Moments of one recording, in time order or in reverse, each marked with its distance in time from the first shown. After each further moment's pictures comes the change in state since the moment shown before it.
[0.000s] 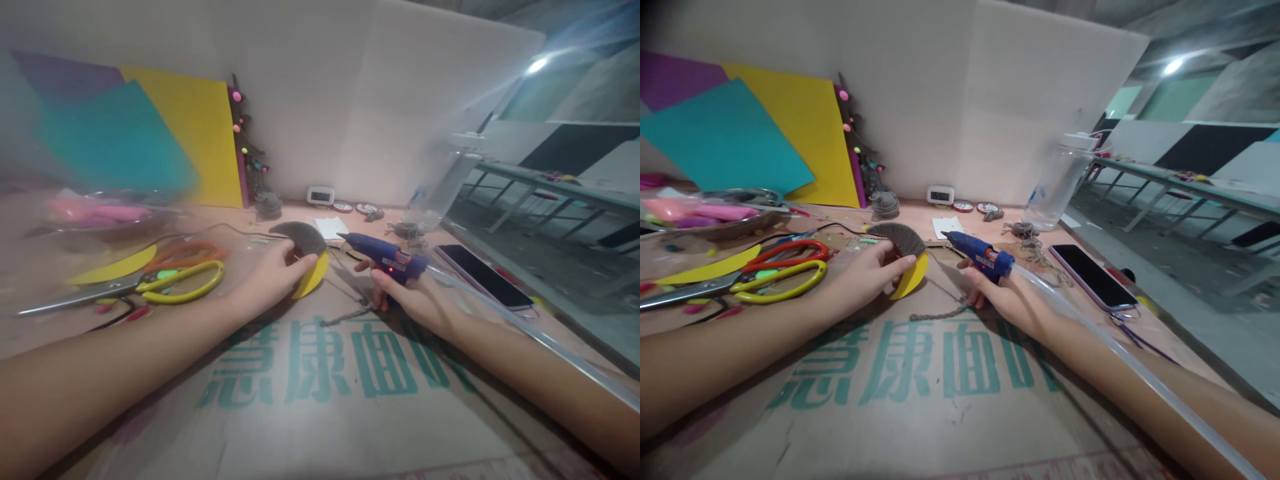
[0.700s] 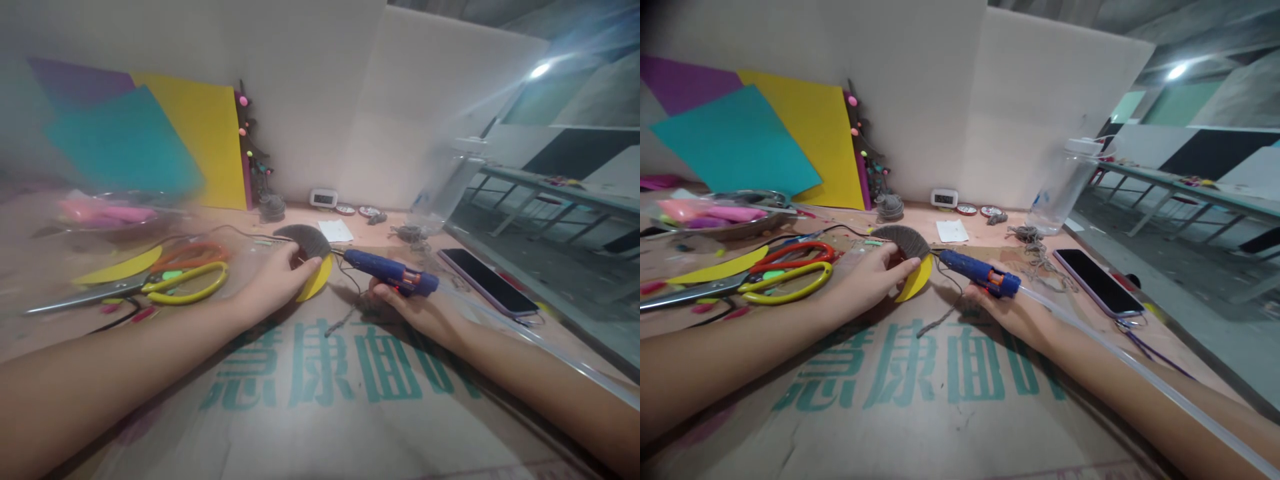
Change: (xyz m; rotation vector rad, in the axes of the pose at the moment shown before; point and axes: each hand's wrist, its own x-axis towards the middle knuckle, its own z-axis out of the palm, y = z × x) left_hand 0.001 0.000 -0.001 0.029 0.023 0.006; right_hand -0.008 -0.004 -0.008 -0.414 0.102 -0.178
